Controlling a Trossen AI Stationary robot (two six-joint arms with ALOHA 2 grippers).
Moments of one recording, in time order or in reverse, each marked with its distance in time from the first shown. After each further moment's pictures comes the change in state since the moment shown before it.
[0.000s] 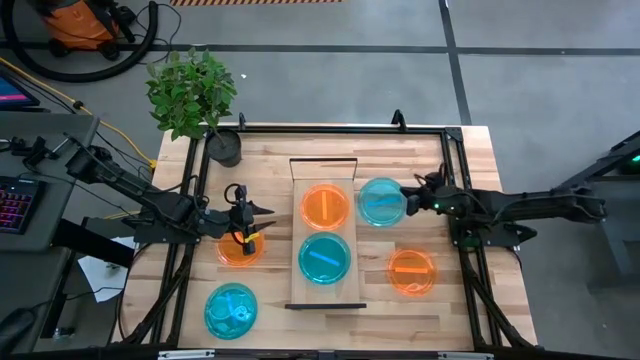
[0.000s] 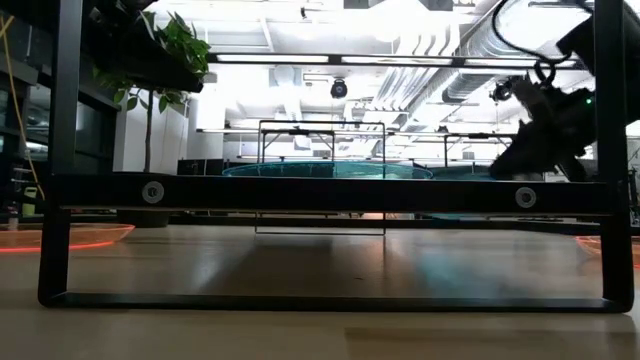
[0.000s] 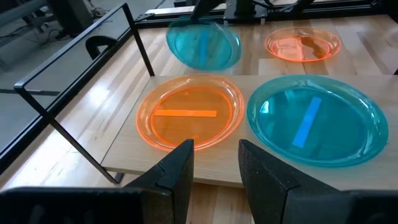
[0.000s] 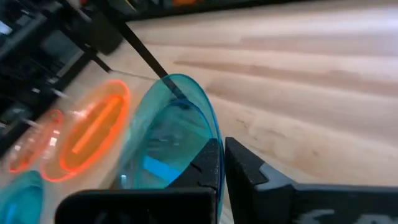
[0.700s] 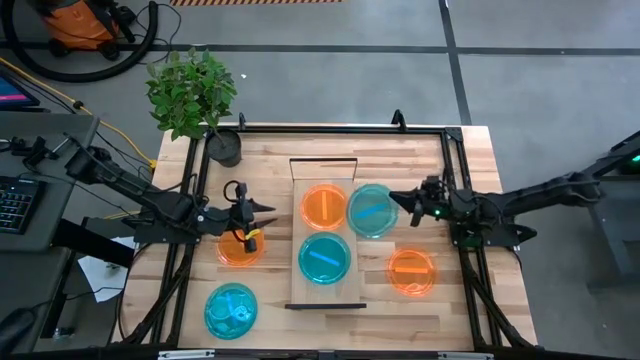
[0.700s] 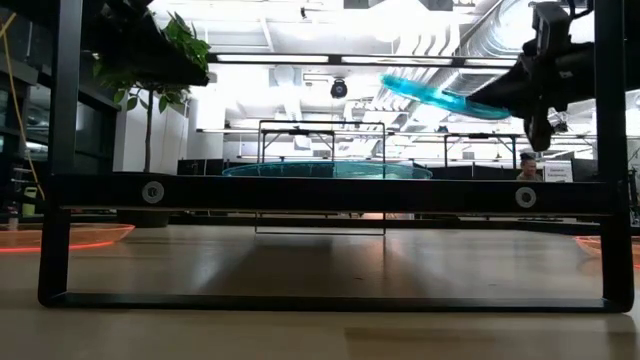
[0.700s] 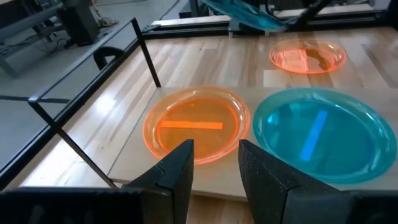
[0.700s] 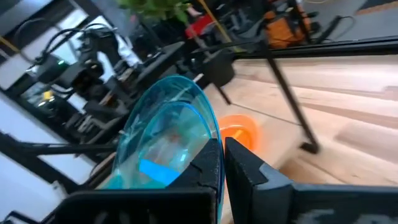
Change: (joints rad) left arm 0.024 0.000 0.001 0.049 -0.008 0.036; right arm 0.195 0.095 0.000 0.498 -0.009 -0.150
